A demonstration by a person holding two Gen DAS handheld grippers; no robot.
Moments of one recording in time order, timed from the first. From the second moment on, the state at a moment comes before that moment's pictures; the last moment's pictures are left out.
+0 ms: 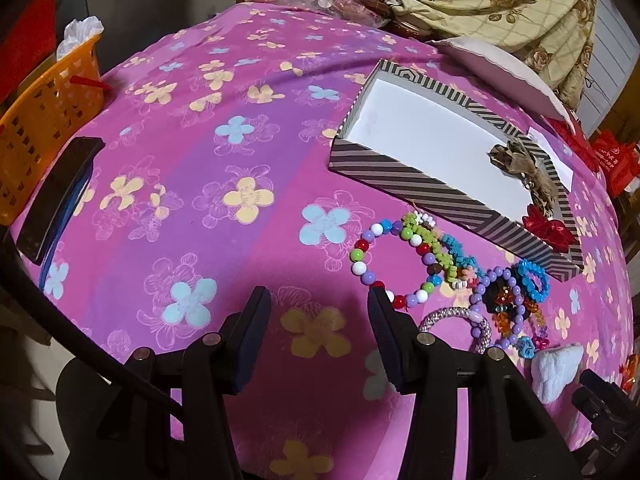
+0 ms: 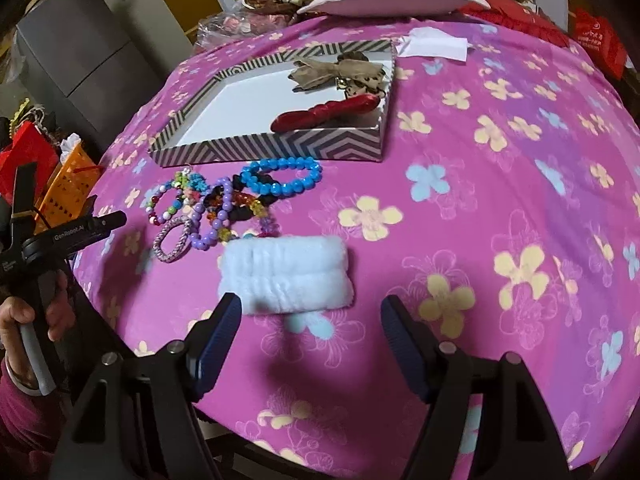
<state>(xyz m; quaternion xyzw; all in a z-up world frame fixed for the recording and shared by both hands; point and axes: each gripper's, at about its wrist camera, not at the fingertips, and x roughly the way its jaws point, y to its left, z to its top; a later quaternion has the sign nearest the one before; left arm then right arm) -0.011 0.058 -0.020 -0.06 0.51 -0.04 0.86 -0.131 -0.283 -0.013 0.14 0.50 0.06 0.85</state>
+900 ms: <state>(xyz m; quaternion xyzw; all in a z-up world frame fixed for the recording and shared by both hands) 0.031 0.026 -0.045 0.00 0.54 -0.06 0.84 -0.095 -0.238 -0.026 -0.09 0.53 0.23 0.81</state>
